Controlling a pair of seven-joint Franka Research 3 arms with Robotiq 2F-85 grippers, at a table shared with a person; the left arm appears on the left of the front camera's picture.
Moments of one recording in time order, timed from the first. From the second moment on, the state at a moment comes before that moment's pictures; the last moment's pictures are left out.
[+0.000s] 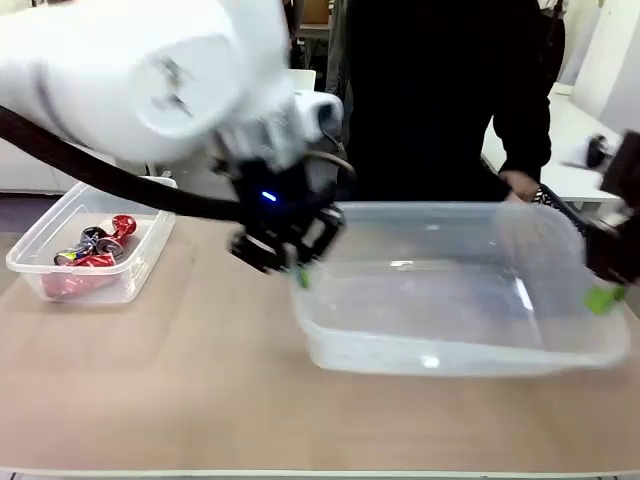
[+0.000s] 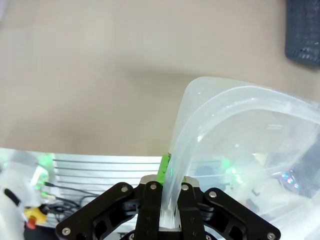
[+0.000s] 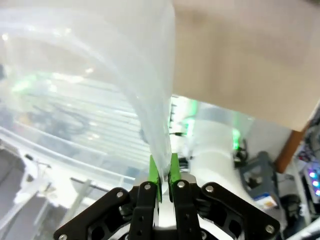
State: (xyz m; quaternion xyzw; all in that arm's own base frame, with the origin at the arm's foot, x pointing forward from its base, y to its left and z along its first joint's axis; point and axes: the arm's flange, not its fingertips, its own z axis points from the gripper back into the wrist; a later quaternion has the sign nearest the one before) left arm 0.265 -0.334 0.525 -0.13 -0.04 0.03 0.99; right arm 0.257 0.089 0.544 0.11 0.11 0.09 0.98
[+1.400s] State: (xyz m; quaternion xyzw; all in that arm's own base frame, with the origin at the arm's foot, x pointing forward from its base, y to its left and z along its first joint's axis) left arm 0.369 -0.243 0.474 -0.08 -0.02 -0.08 0.99; right arm 0.393 0.182 0.465 0.16 0.26 -0.02 0.95
